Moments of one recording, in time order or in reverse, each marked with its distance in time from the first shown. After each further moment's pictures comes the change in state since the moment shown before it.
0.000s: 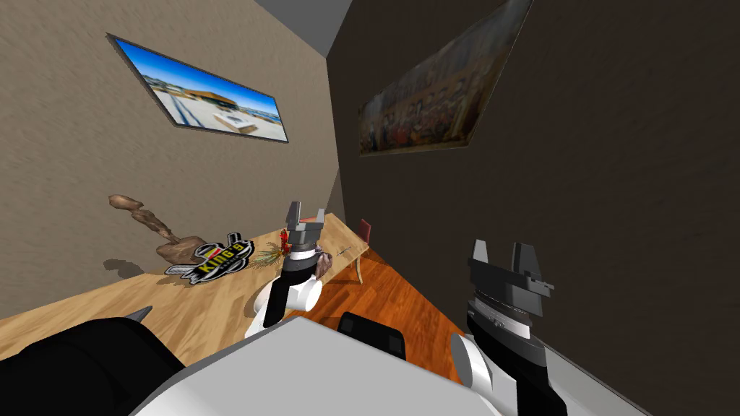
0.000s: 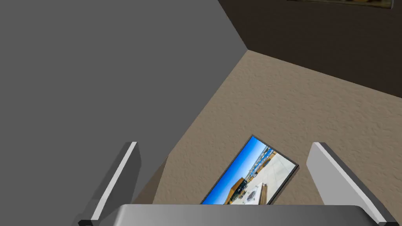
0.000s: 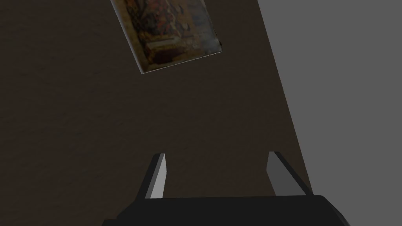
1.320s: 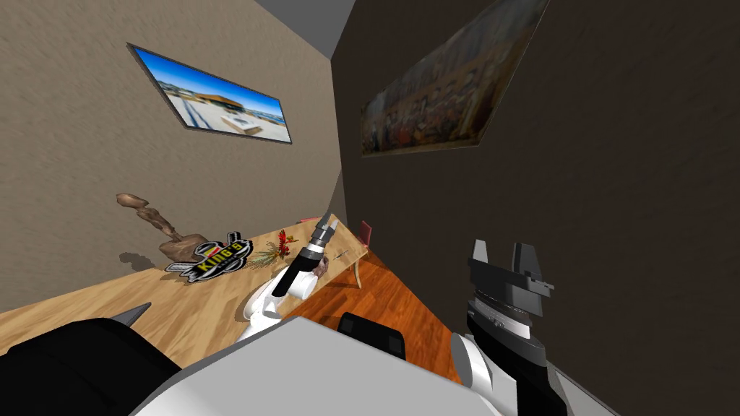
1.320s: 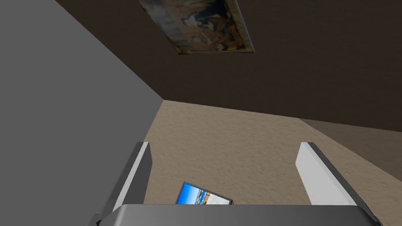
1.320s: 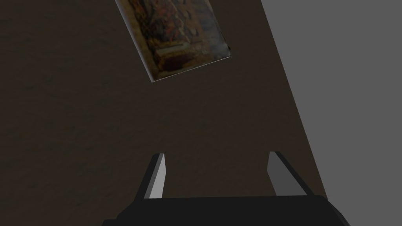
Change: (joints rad) left arm -0.114 0.298 0.035 0.209 0.053 0.255 0.069; right arm 0.000 0.000 0.000 0.000 0.000 0.000 0.000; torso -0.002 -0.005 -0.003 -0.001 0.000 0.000
